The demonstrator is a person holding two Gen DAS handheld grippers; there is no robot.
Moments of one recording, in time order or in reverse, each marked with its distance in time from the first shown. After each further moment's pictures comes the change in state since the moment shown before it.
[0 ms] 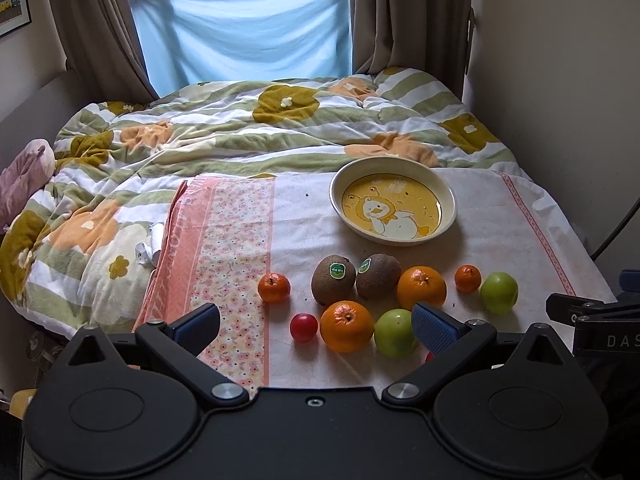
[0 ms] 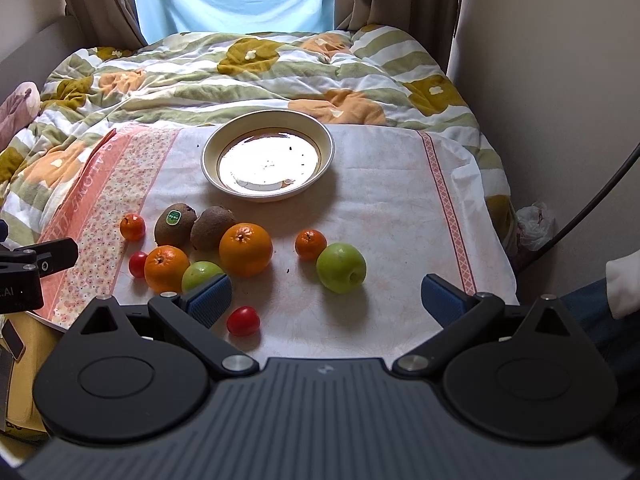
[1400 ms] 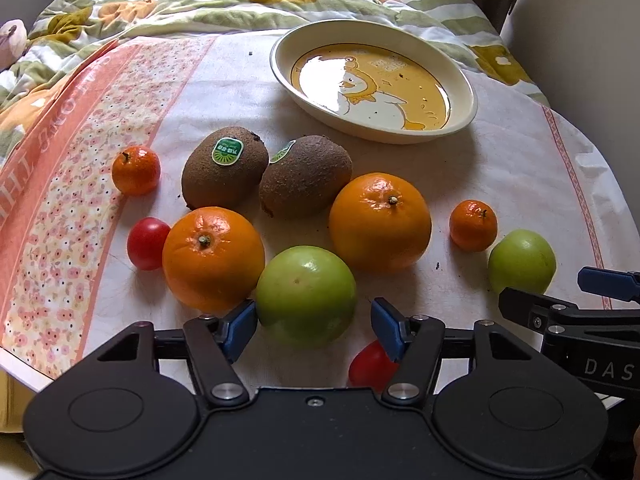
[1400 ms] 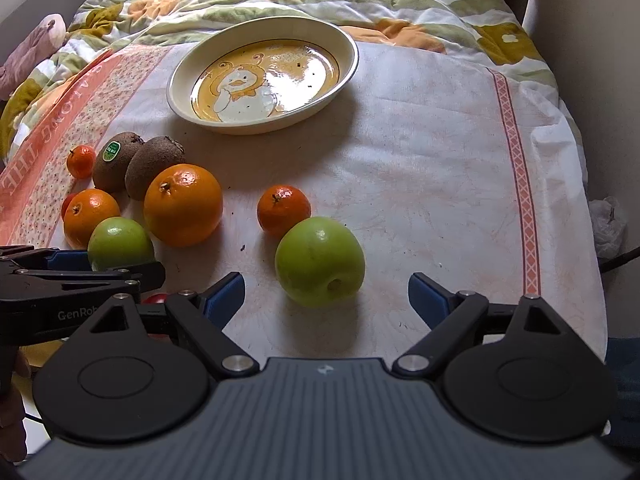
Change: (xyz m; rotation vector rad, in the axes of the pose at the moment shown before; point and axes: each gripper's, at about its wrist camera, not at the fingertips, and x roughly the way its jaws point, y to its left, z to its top) left arm 0.162 -0.082 -0.030 -0.206 0.284 -0.015; right arm 0.165 -0.037 -0.004 -0.139 0.165 0.185
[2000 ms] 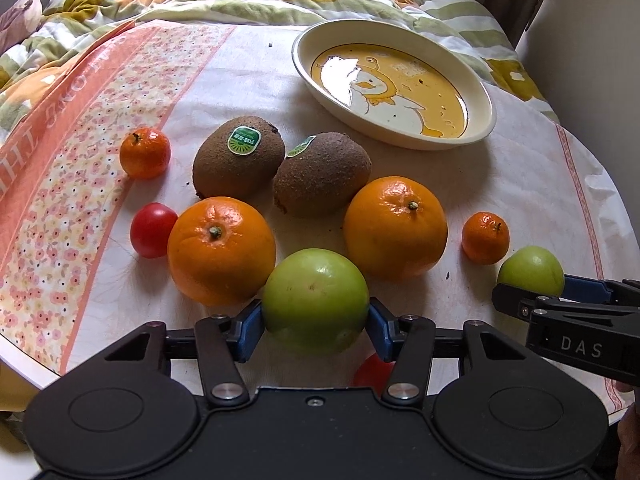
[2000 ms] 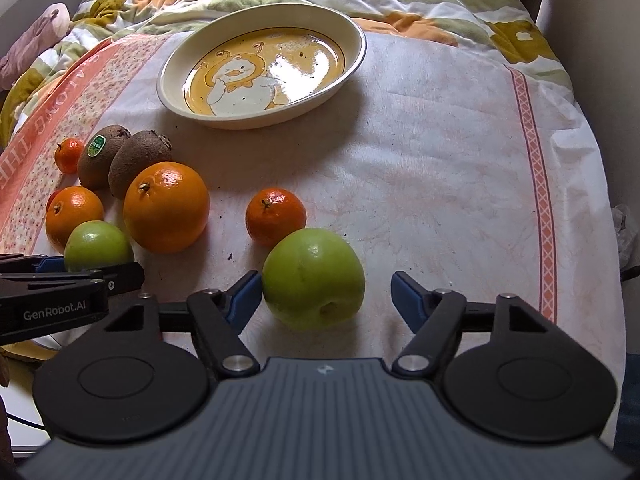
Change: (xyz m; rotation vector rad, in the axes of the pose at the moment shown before) left arm 0.003 0.007 -0.001 -0.066 -0.005 -0.013; right arm 0.026 -0.004 0.009 -0.021 0.017 0.026
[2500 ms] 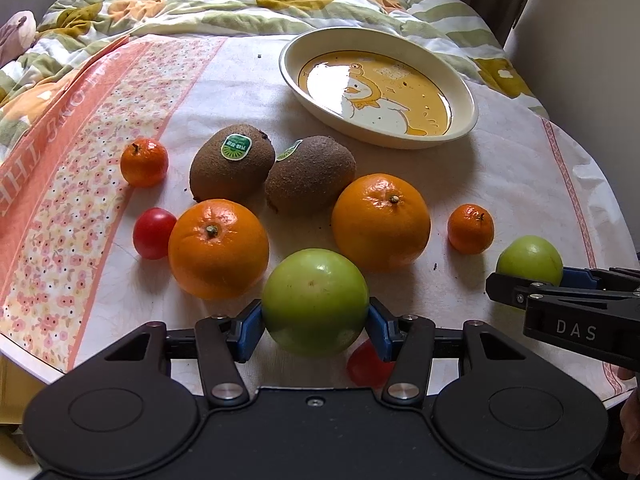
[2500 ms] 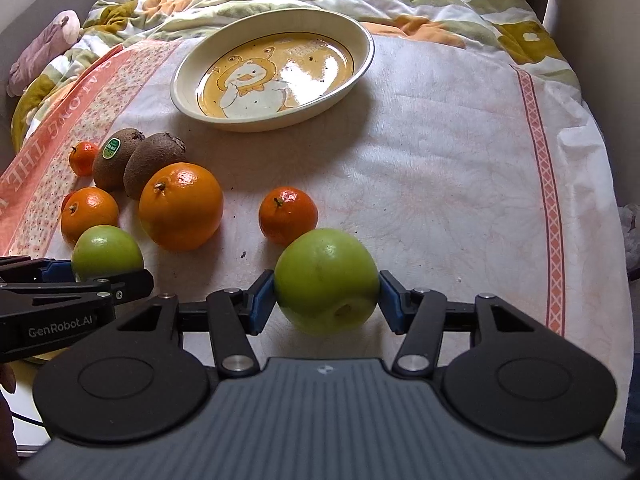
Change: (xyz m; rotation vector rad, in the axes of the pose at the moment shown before) left arm -0.013 -0.006 -0.006 0.036 -0.029 -0.002; right arm -0.014 -0.002 -0.005 0.009 -0.032 0.032
